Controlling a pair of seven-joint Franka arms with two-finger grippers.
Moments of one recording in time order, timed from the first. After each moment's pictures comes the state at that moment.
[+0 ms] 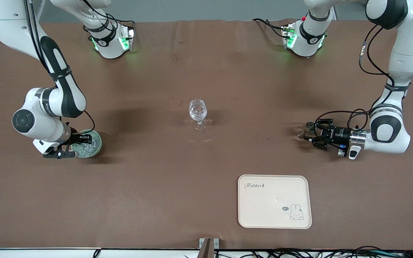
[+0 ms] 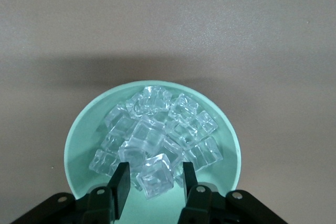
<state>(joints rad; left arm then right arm) 0.28 0.74 -0.07 -1.78 -0.79 1.69 -0.53 0.00 0.40 -0.05 -2.07 0.00 2.37 -0.07</state>
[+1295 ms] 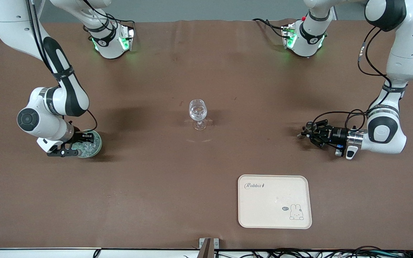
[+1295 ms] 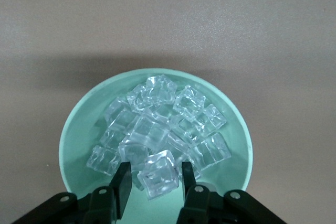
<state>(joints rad) 0.28 0.75 -0.08 -1.78 -0.80 1.69 -0.53 0.00 0.40 -0.05 -2.10 0.00 2.40 -0.07</state>
